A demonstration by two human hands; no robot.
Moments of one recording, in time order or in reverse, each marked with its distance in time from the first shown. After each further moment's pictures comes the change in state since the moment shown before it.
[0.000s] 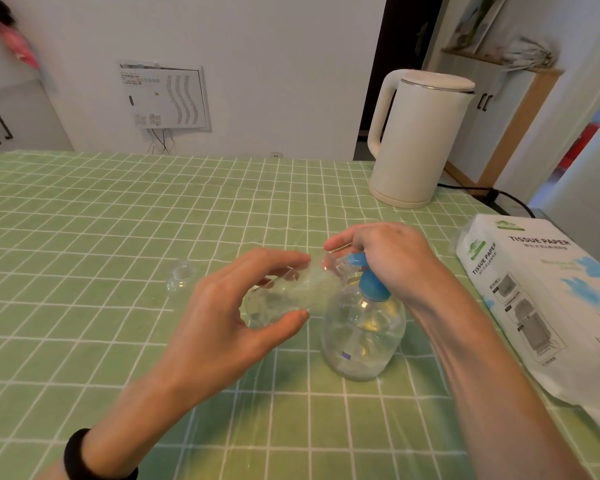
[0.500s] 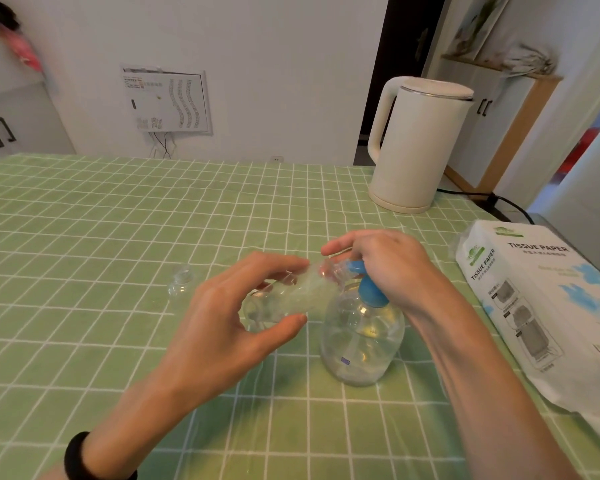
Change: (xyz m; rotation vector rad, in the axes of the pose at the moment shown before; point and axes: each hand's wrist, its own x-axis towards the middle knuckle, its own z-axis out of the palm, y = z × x) left_hand 0.001 -0.001 0.000 0.018 0.009 -0.009; right_hand -0.004 -0.001 0.003 0.001 -0.025 -0.006
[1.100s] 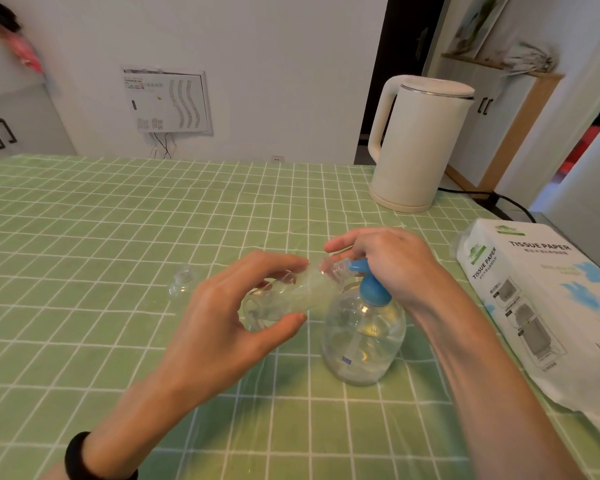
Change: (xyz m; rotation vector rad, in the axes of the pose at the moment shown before) left_hand 0.000 -0.001 -0.001 0.000 0.004 0.009; right_hand 0.000 -0.002 -0.004 0.037 -0.023 0.030
